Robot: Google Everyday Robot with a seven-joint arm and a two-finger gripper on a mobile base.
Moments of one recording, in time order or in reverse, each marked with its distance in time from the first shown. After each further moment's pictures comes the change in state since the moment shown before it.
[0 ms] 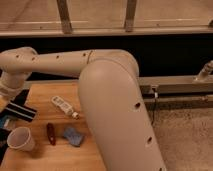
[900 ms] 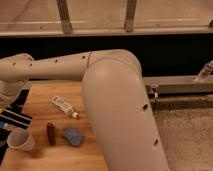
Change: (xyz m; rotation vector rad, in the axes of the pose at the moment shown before) arm 0.001 0.034 0.012 -0.023 -0.035 -0.011
